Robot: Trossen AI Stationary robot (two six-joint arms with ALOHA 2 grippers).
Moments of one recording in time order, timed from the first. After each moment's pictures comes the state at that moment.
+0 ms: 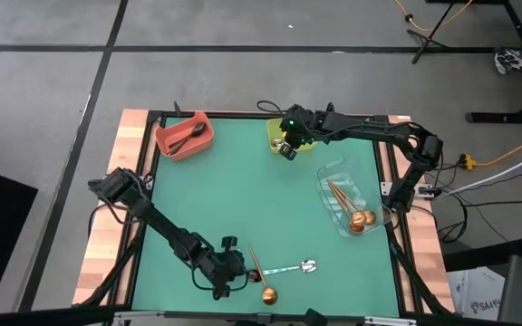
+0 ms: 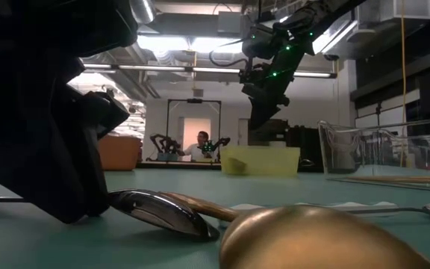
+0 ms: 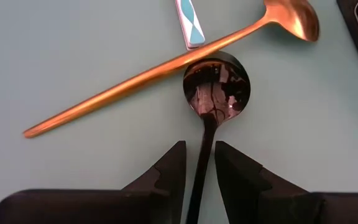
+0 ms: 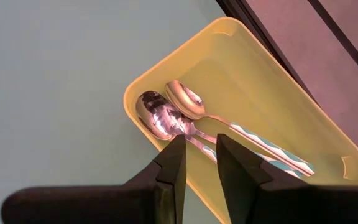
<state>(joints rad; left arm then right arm) -0.63 1.94 0.98 0.03 -0.28 -0.54 -0.42 1.74 1.30 -0.54 0.16 0.02</state>
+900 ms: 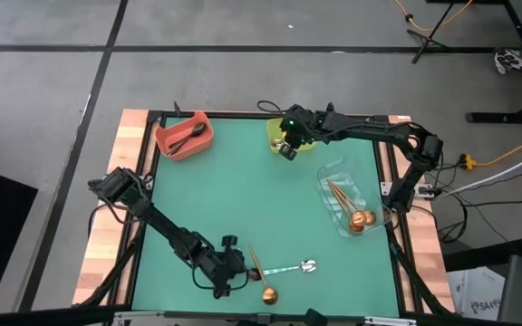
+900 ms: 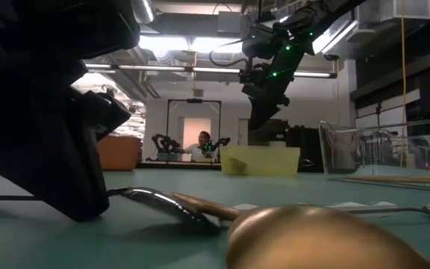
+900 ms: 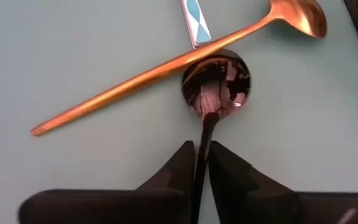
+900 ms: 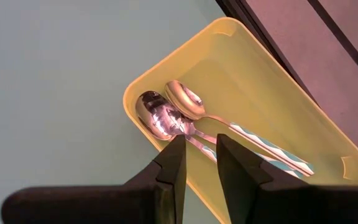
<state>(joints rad) -0.63 1.93 0.98 0.00 -0.28 -0.54 -0.42 1.74 1.30 -0.54 0.16 0.02</state>
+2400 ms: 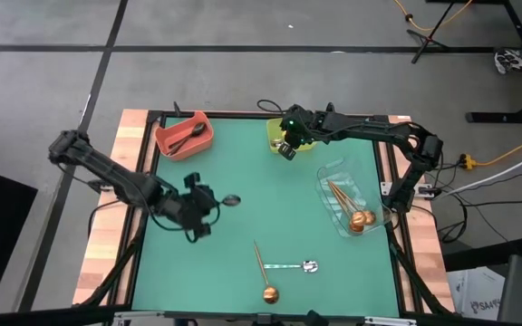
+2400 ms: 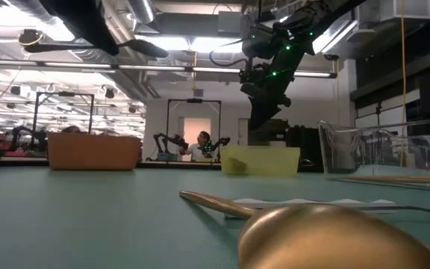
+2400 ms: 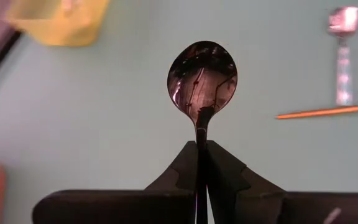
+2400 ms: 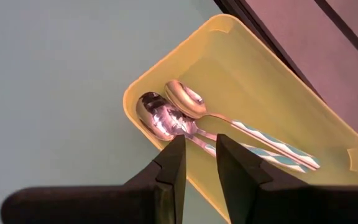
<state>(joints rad) -0.45 1.23 0.98 -0.74 -0.54 -0.57 -0.42 1.74 1.30 -0.54 0.16 0.08</state>
